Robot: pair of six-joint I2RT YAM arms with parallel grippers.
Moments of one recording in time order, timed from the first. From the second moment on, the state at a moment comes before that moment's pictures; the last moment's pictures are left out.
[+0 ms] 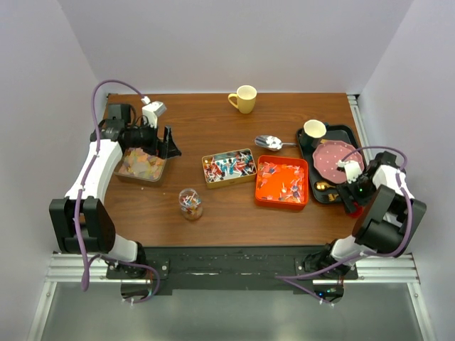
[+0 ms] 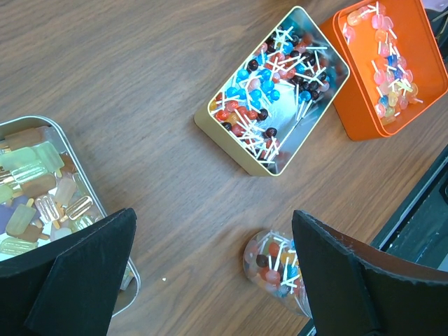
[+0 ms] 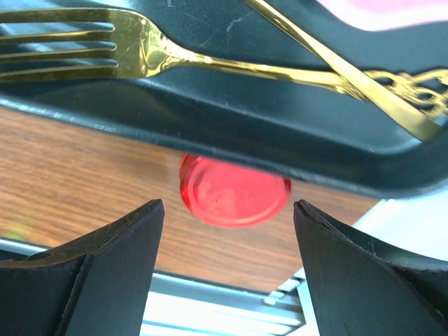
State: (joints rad) left arm 0.03 1.47 1.25 -0.68 0.73 0.22; right arm -0.54 1.50 0.90 -0.83 -0.11 -0.97
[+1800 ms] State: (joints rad) left arm 0.25 1.24 0.70 -1.14 1.02 1.70; right arm 0.10 1.58 1.85 -1.35 -0.28 -0.72
